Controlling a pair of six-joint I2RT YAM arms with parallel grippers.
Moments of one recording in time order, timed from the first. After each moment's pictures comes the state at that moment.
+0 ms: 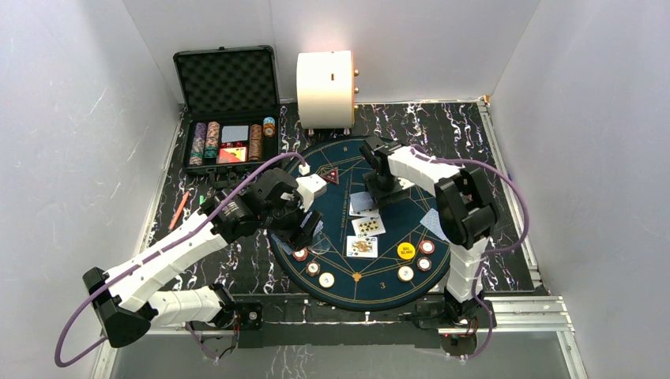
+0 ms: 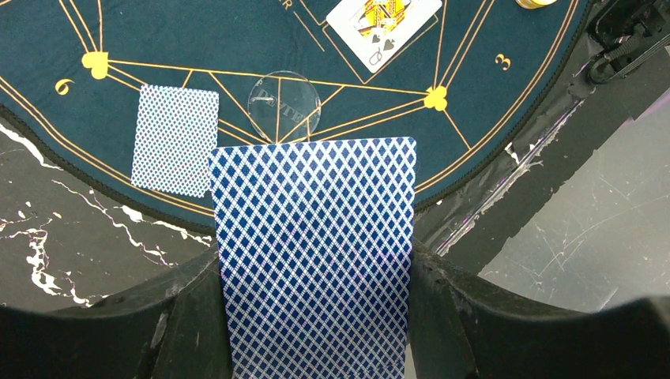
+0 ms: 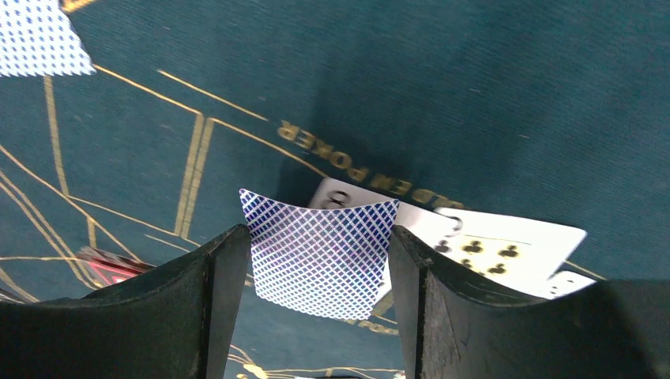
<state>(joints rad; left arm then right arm) -0.89 1.12 1.16 -0.97 0.08 -0.12 0.56 1.90 1.38 -0.93 0.16 1.77</state>
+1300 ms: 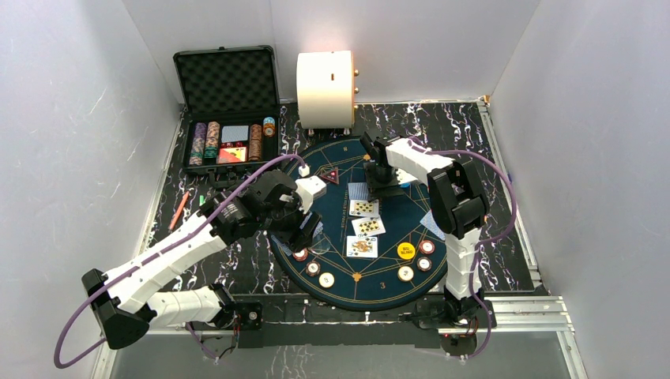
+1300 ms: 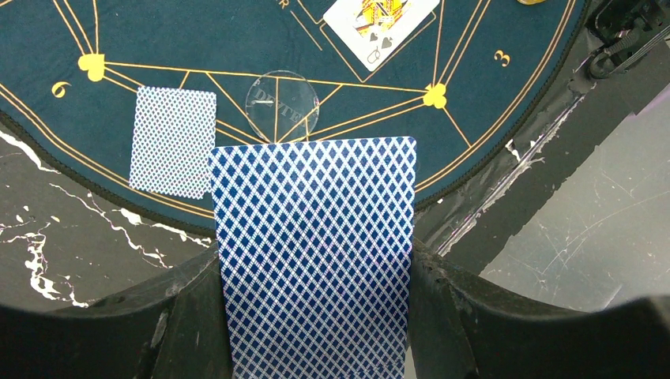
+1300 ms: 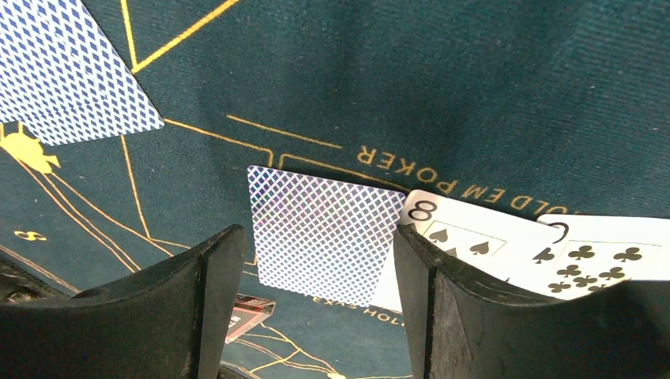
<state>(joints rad) -0.89 1.10 1.14 -0.95 0.09 -0.10 0.51 2.05 1.55 -0.95 0.12 1.91</state>
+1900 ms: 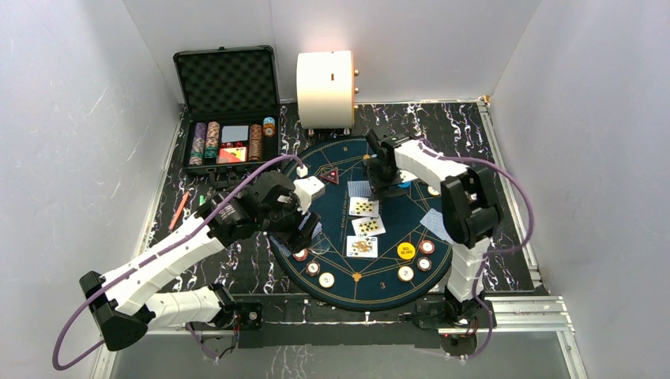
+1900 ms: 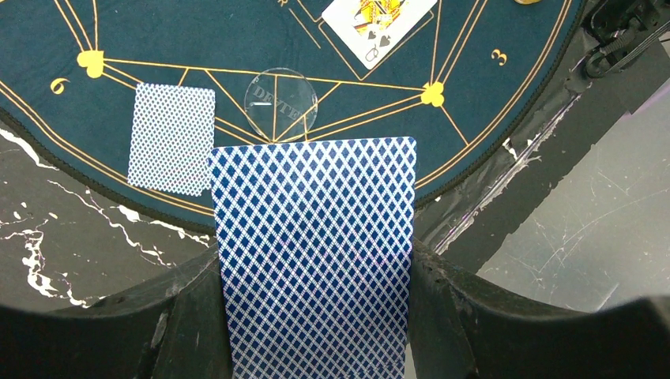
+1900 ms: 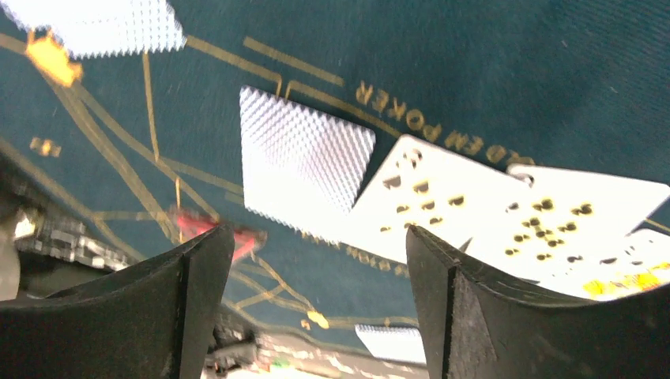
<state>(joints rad) -0.89 1.09 1.13 -0.96 0.09 -0.11 0.50 1.96 1.49 -0.90 0.07 1.85</state>
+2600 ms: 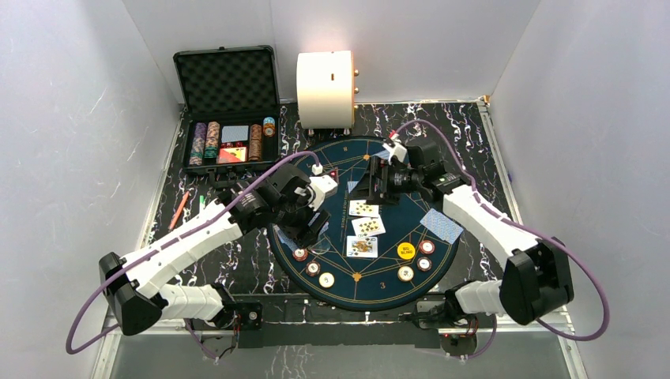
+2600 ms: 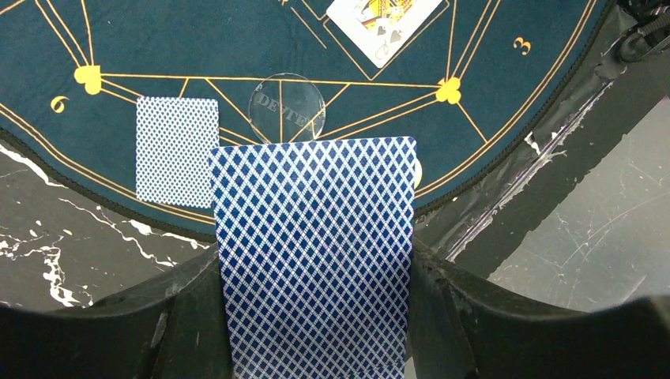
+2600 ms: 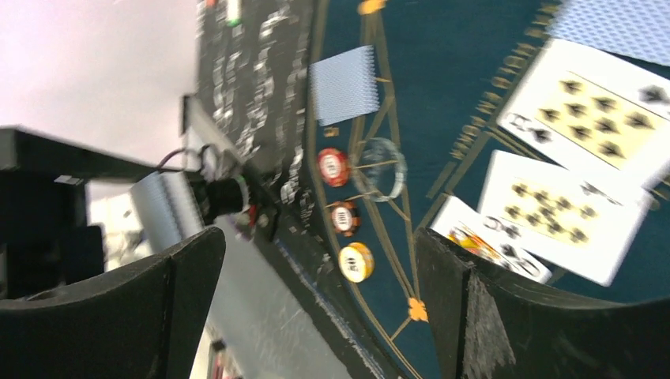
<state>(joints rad) -0.89 1.22 1.20 -0.97 0.10 -0.05 0.46 1.29 0.96 -0.39 -0.60 0.62</state>
